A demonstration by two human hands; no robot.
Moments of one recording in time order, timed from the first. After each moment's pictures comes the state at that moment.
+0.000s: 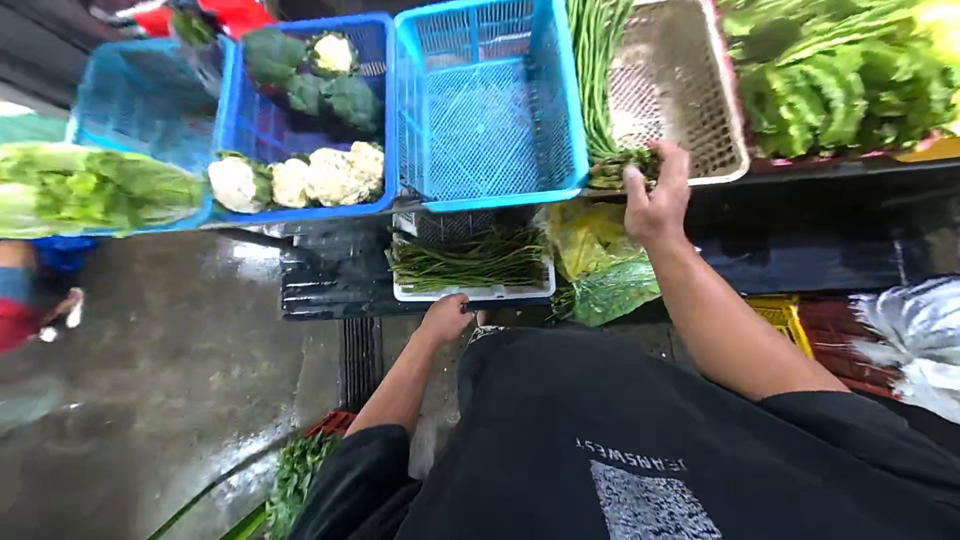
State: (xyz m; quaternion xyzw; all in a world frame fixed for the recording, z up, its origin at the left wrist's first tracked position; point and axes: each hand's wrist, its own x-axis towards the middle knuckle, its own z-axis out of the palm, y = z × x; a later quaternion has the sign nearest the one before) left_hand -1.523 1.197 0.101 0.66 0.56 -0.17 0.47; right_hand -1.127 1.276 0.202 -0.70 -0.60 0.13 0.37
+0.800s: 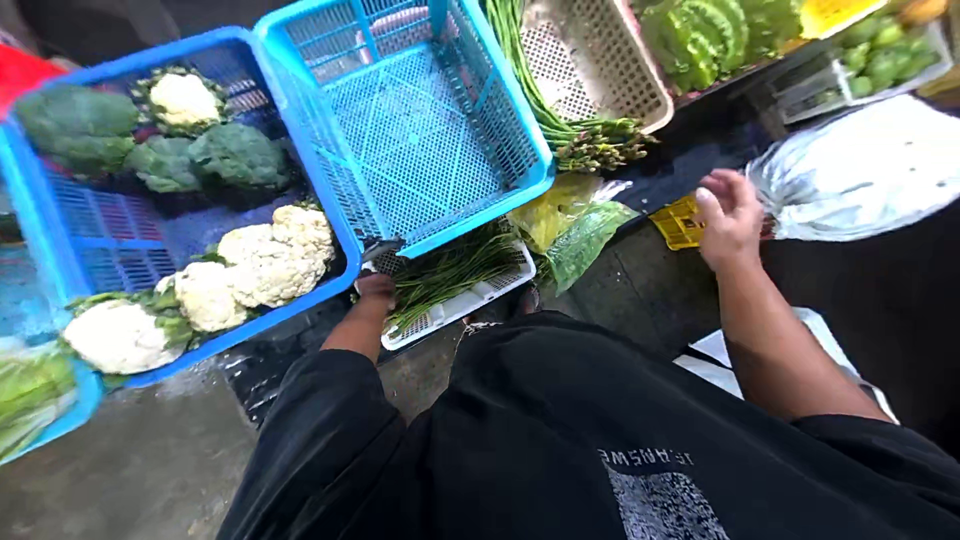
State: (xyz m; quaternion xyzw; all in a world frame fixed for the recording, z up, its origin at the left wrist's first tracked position) left_hand -1.583 1.386 -0.002 0.72 0.47 -0.47 0.18; right_hand -1.084 1.134 0.220 -0.87 -0.31 0.17 0.34
